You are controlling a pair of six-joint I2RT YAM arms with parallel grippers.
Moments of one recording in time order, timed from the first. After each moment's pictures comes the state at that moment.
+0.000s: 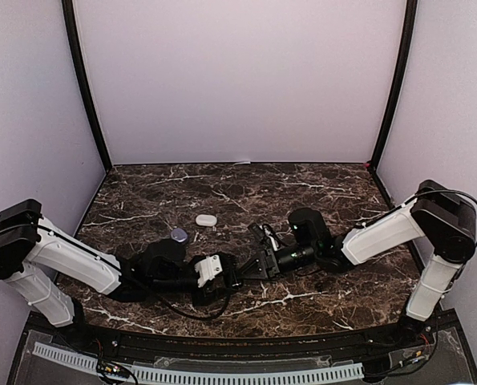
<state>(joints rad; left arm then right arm) -1.12 1.53 0.51 0.55 0.07 0.27 0.91 1.74 0.72 0.50 -0.75 0.80</state>
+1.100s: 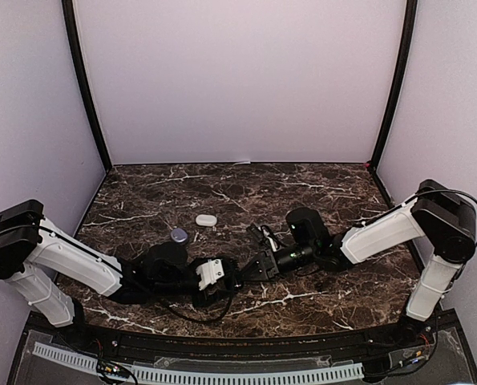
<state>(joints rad) -1.14 1.54 0.51 0.55 0.02 0.30 0.92 1.74 0.74 0.45 -0.76 0.79</state>
